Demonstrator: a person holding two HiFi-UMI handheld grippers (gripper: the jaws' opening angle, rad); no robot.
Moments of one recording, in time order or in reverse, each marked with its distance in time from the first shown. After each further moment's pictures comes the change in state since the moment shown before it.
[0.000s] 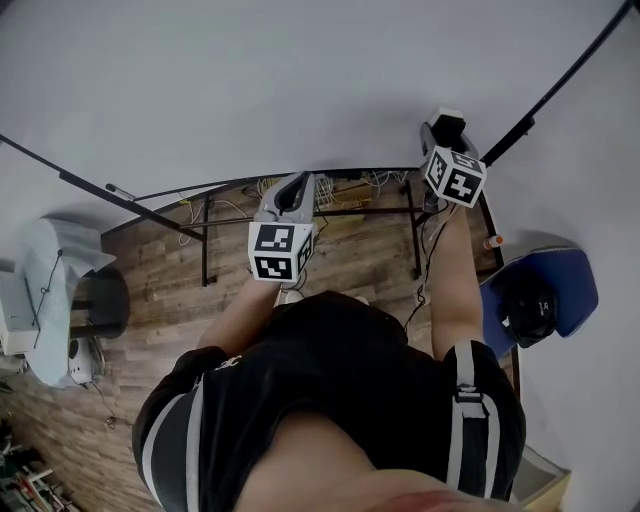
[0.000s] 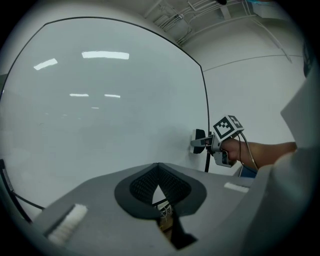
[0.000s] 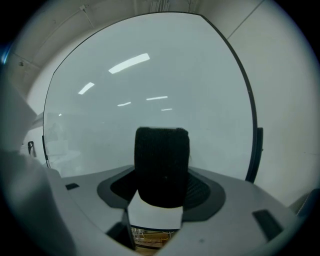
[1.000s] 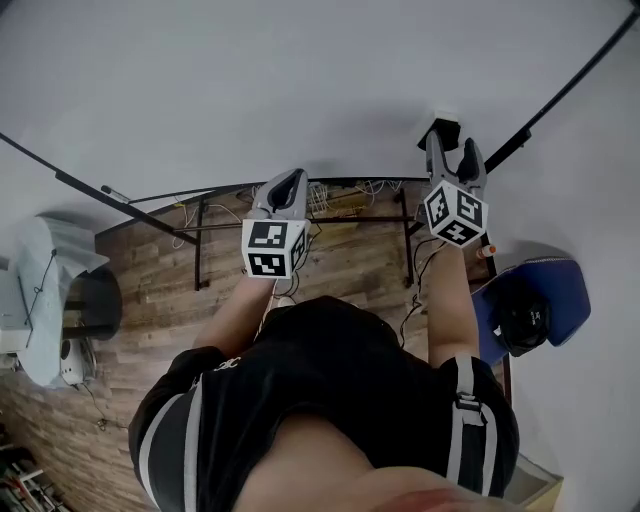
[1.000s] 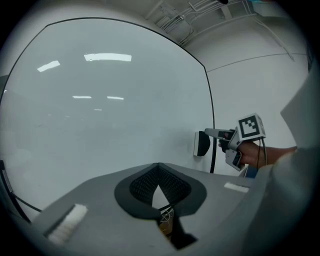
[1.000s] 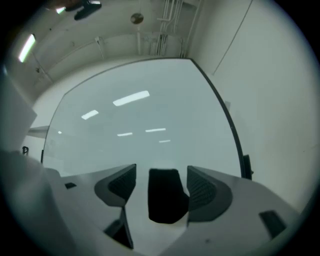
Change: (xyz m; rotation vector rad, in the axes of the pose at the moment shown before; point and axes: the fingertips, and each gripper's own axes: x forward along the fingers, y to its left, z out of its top) left arm 0.014 0.014 0.011 -0.006 -0.023 0.028; right arm -0.057 0.001 0.053 0.015 -0.395 -0.032
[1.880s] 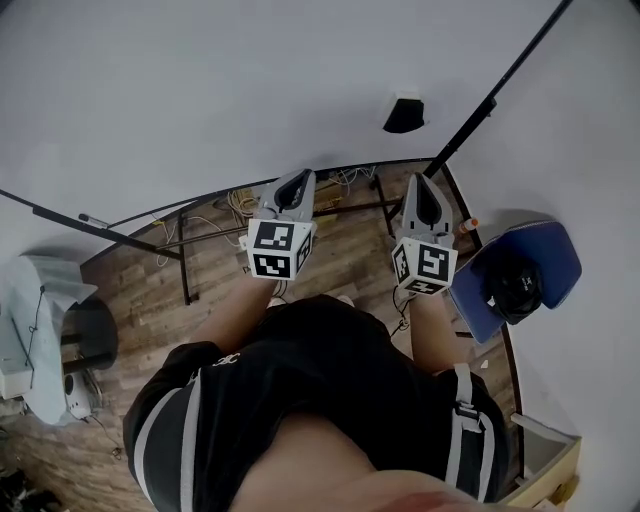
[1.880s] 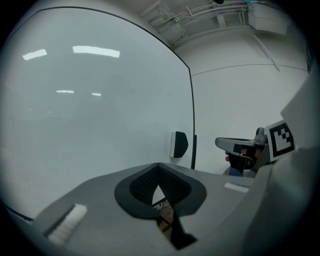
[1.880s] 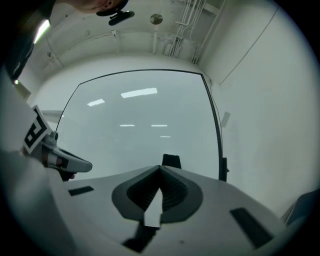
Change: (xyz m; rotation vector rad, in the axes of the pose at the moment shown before) left arm 0.017 -0.070 0.001 0.017 -0.010 -0.193; right arm -0.117 0.035 -0.012 -0.131 0.047 -0.015
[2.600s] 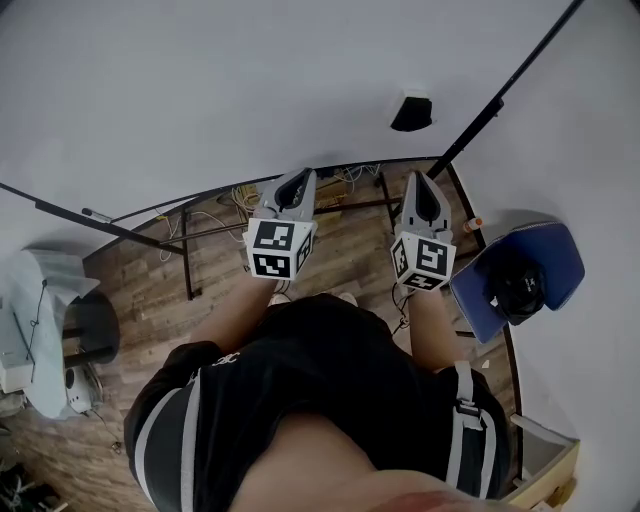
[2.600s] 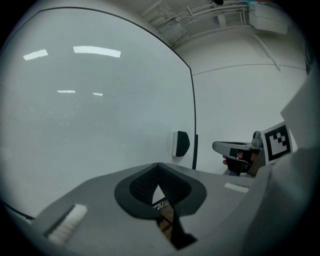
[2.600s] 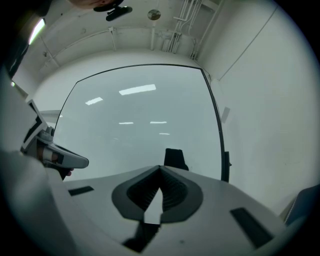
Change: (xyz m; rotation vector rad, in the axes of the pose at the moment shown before) left arm -0.007 0.007 -0.001 -0.001 0.007 0.009; right arm 0.009 0.007 -0.014 0.021 0.038 -0.008
